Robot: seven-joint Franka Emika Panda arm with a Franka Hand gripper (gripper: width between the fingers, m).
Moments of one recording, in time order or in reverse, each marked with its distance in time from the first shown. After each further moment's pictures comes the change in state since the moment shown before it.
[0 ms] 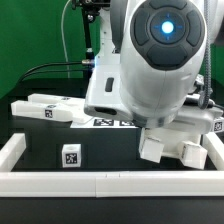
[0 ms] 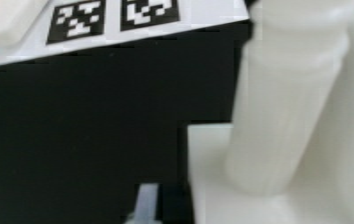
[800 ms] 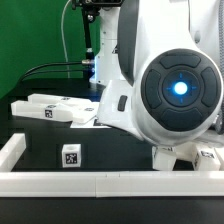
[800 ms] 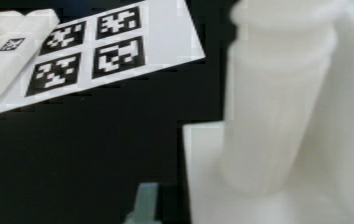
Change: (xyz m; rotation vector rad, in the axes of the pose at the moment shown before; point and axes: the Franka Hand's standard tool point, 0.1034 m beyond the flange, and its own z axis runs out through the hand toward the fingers) arm 0.004 -0.023 -0.008 0.007 -0.158 0.062
